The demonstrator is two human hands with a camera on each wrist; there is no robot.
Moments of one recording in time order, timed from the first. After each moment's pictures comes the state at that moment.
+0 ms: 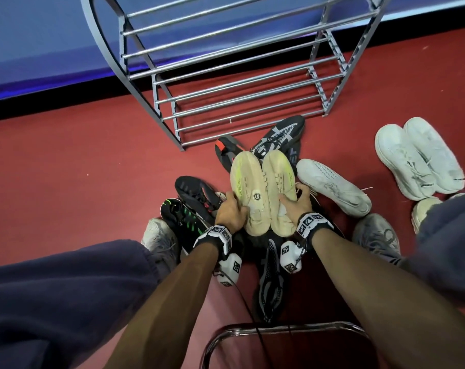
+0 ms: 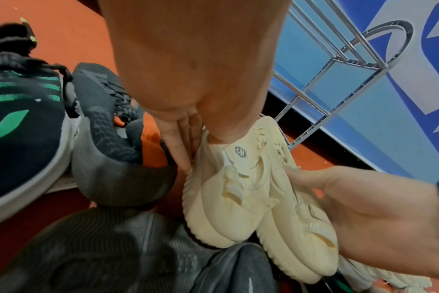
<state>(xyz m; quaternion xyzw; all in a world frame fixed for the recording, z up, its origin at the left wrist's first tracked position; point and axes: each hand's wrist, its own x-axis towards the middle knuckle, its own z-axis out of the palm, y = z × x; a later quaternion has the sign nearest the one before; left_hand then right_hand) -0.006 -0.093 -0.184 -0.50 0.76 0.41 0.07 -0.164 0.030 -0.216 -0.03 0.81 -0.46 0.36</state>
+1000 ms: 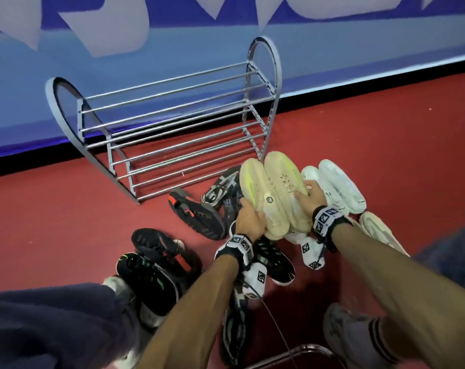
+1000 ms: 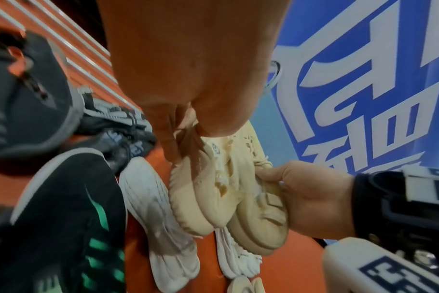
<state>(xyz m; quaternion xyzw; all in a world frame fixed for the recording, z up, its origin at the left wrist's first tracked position) -0.158 -0.009 -0.084 -0.39 0.78 0.49 -0.02 -0.321 0.109 -0.084 -0.06 0.88 -0.43 0.21</state>
